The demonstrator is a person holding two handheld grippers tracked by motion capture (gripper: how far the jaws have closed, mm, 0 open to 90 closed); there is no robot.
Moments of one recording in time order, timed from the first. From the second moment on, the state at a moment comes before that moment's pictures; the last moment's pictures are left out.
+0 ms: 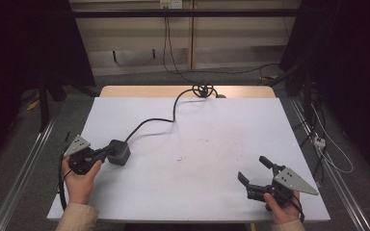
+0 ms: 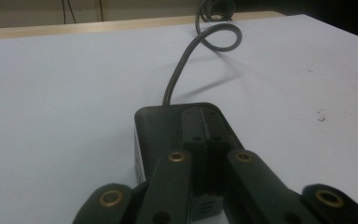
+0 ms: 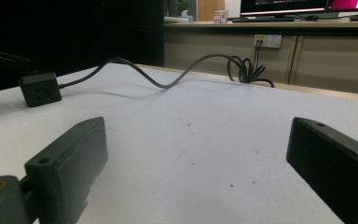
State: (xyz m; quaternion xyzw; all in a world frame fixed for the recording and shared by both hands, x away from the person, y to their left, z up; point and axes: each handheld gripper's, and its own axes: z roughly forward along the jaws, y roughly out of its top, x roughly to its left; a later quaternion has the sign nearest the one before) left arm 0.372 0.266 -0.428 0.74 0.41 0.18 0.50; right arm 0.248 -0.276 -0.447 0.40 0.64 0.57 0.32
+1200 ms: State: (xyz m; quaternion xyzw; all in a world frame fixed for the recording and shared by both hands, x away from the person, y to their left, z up) left arm 0.370 0.262 -0.428 0.75 0.41 0.20 0.49; right arm 0.247 -0.276 -0.446 0.40 0.64 0.57 0.32
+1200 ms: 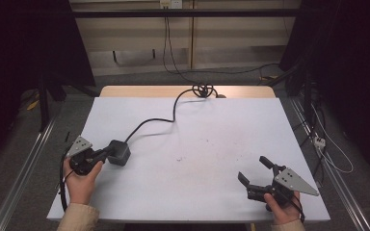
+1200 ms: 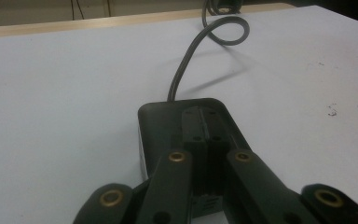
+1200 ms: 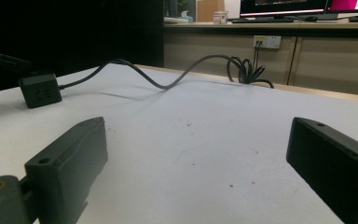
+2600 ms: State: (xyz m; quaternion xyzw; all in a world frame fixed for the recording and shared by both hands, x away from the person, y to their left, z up) left arm 0.366 0.255 -0.428 0.74 0.43 0.22 0.47; right arm 0.246 -0.276 -0.445 0.40 0.64 0.58 0.32
